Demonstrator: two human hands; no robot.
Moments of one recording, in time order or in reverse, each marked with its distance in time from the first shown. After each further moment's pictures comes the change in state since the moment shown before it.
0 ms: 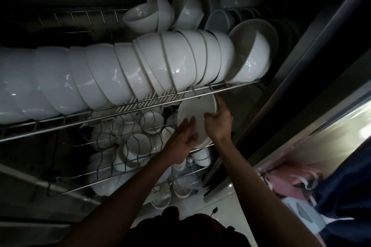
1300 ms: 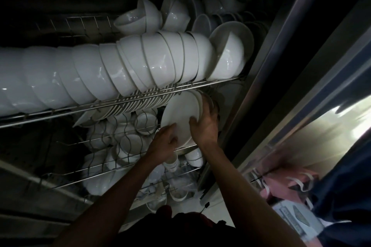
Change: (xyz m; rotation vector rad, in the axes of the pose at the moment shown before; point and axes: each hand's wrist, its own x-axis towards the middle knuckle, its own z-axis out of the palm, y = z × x) left_hand -0.023 0.009 -0.014 0.085 0.056 -0.233; right_hand -0.011 0.026 0.000 -0.246 -0.055 -0.160
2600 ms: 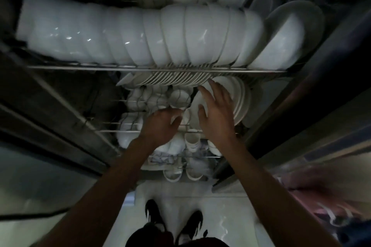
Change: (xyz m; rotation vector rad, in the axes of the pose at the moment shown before) left_hand -0.077 0.030 -0.057 0.227 0.322 0.009; right_hand -0.007 -0.020 -0.013 -0.124 -0.105 -0.700
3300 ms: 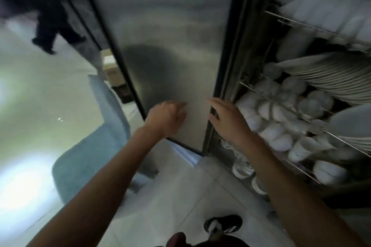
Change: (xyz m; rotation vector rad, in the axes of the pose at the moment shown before) left_hand -0.380 -0.084 -0.128 0.311 0.246 -0.657; right_hand -0.140 -0.284 0.052 0.330 -0.758 -0.559
